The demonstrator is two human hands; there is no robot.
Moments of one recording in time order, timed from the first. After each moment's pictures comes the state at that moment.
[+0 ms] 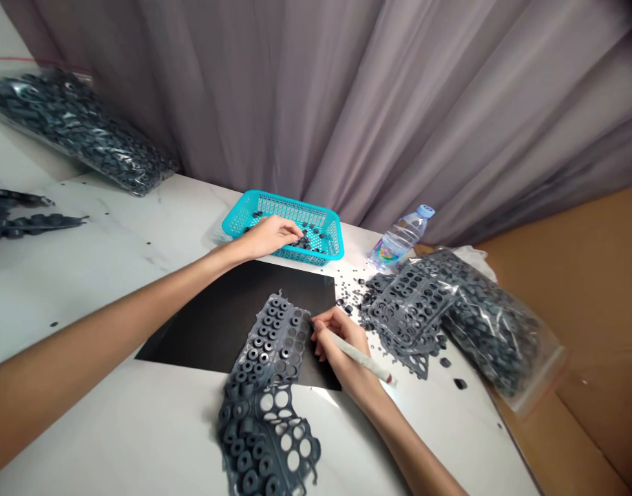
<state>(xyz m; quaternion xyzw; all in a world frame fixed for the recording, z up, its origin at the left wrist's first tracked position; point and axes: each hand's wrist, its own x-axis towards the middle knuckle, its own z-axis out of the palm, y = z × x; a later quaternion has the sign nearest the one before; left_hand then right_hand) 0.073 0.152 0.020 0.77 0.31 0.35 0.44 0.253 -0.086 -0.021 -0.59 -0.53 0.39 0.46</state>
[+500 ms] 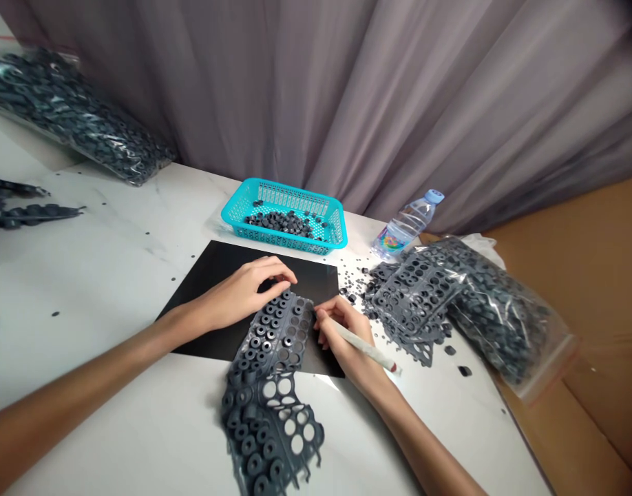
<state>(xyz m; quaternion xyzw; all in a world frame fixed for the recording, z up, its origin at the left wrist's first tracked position) 0.027 0.028 0.009 0.86 0.29 0.27 0.32 0.256 -0.087 -0.023 -0.59 -0.55 0.39 0.45</state>
